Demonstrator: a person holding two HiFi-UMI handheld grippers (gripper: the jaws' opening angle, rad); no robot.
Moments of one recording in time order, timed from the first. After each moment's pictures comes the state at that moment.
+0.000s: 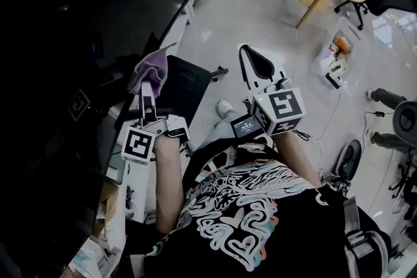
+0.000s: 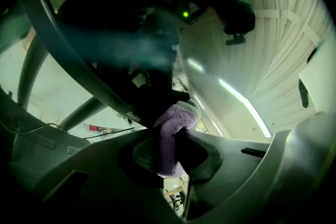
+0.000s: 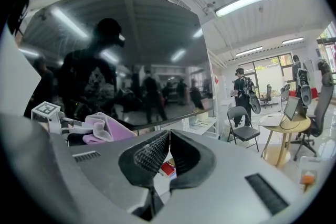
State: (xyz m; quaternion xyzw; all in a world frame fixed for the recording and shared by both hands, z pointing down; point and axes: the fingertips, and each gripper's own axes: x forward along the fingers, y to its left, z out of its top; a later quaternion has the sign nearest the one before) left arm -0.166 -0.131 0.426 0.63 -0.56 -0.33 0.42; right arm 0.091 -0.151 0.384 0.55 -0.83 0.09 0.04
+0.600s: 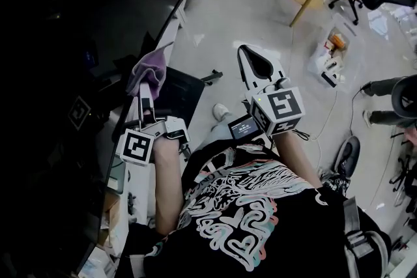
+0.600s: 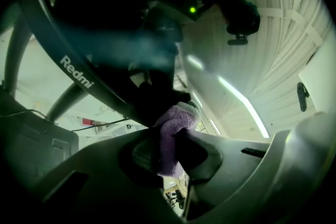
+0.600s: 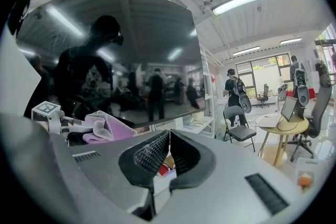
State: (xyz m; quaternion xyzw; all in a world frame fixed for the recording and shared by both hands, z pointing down) left arm -0.088 -0.225 0.416 0.65 -0.55 -0.32 0.43; right arm 0.168 -0.234 0.383 0.57 -0.82 0.11 0.05
